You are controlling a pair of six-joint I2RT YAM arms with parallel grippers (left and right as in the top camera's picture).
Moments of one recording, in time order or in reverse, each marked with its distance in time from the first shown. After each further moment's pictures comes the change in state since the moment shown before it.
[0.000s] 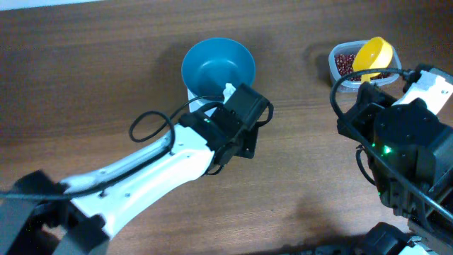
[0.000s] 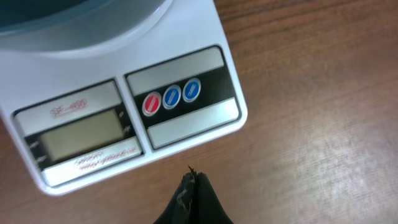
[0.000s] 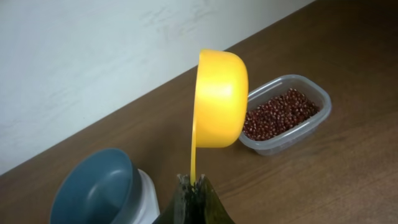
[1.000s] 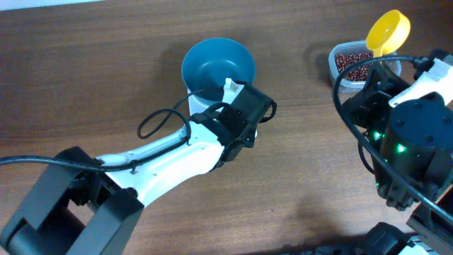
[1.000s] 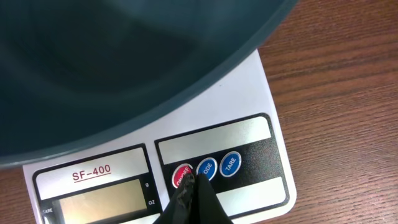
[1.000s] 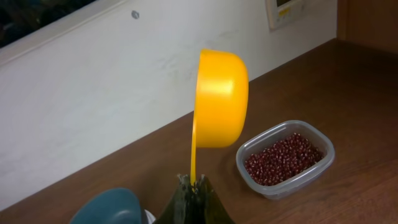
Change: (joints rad) left arm 0.004 0.111 0.000 0.166 -0.180 -0.003; right arm 0.000 0.006 0.000 0.175 0.085 -0.142
